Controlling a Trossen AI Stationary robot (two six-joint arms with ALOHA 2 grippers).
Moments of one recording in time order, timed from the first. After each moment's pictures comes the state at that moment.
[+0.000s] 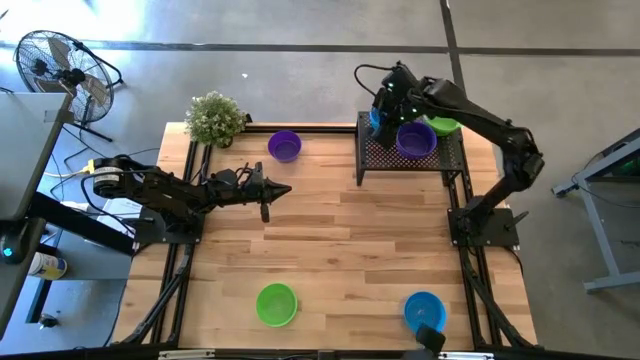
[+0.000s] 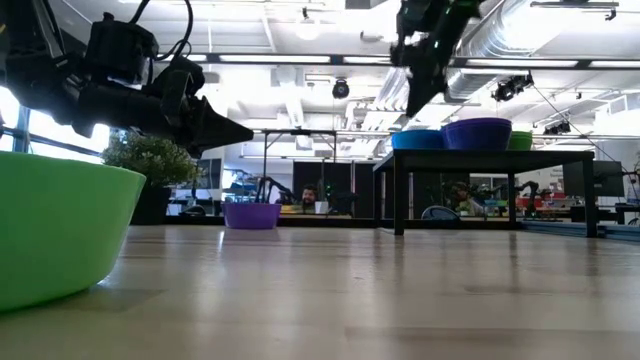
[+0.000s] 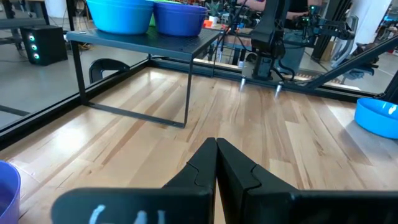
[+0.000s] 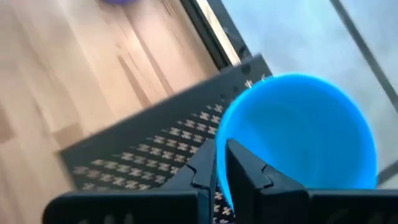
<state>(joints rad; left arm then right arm) 0.24 1.36 0.18 1.12 0.05 -0.11 -0.70 1.60 1.58 -1.00 -0.01 -0.22</state>
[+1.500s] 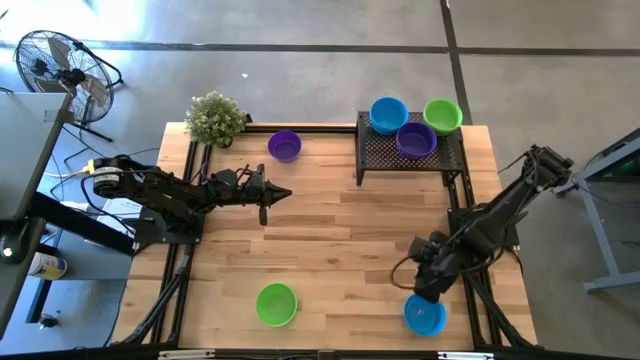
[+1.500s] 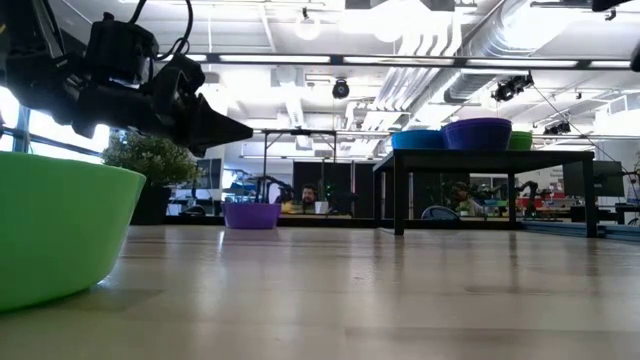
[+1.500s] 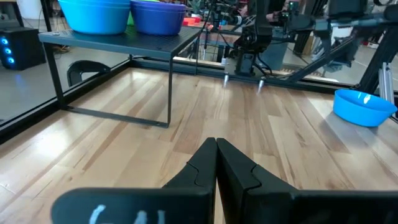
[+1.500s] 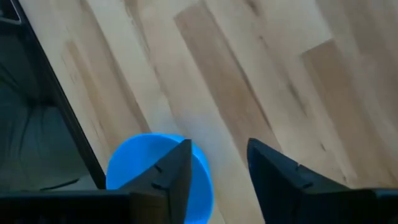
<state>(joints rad) 0.24 1.36 0.18 1.12 0.12 -0.08 0.73 1.23 0.93 -0.92 0.10 1.24</state>
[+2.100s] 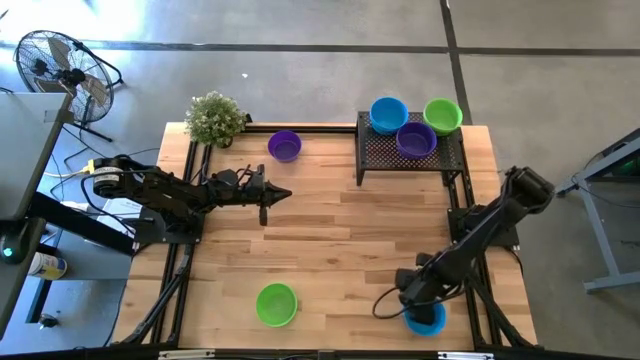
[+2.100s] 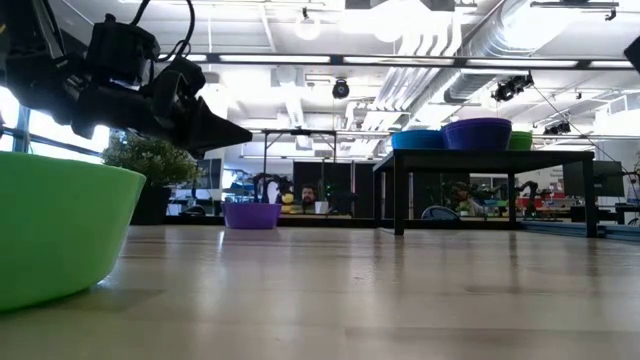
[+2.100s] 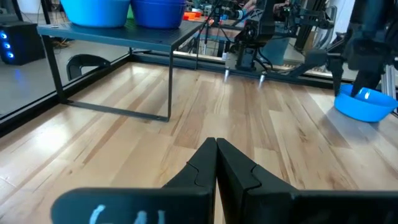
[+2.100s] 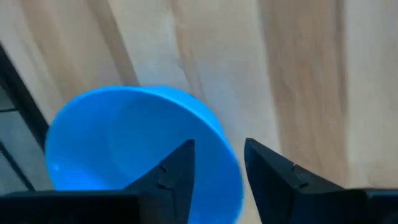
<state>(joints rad) 0.24 1.36 0.18 1.10 0.12 -0.08 0.75 1.57 0.93 -0.76 -0.14 1.05</state>
